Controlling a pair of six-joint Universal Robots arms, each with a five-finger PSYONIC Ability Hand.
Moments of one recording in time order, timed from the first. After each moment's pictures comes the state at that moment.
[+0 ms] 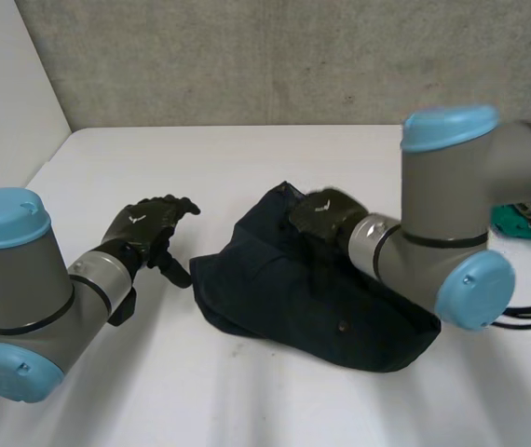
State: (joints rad) left arm 4.35 -1.94 -1.69 3.37 -1.44 3.10; right arm 2.14 -0.87 1.00 0.35 1.35 2.73; left_hand 0.33 0.32 0.32 0.31 0.14; right_hand 0.27 0.31 0.29 0.30 0.11
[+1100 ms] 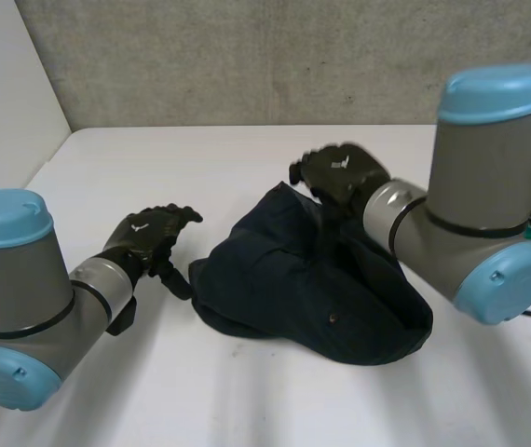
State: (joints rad) left arm 4.34 -1.93 -1.70 3.32 -1.45 3.11; right arm 2.14 -1.01 1.06 0.26 1.41 2.82; left_hand 0.28 0.28 0.28 0.27 0.10; right_hand 0.34 0.39 0.39 0.39 0.22
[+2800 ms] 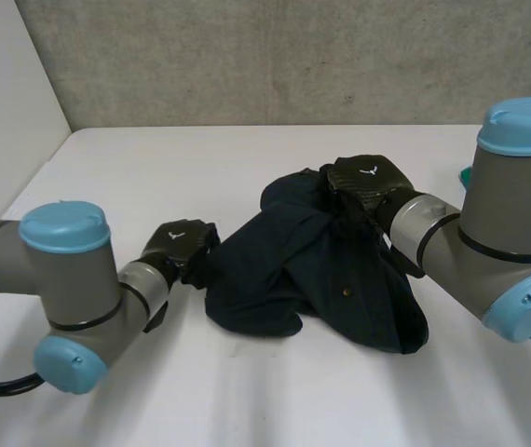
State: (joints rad) left arm 4.26 -2.14 -1.55 3.37 -1.45 3.18; right arm 2.05 -1.11 1.28 0.08 1.34 2.99; left_hand 1.12 1.11 1.11 1.10 0.92; right_hand 0.95 1.18 1.18 1.19 0.99
